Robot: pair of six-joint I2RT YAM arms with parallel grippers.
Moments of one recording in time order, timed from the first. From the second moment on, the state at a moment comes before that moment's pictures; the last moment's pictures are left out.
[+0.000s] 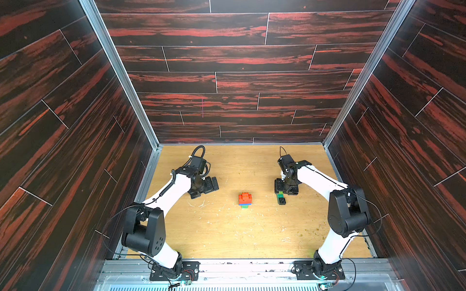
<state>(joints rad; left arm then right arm) -0.26 1.58 1.17 -0.79 0.20 -0.56 0.36 1.79 1.31 -0.91 -0.01 0.38</state>
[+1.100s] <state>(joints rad) -0.26 1.58 1.17 -0.79 0.20 -0.56 0.35 1.84 1.23 -0.82 -0.03 0.29</state>
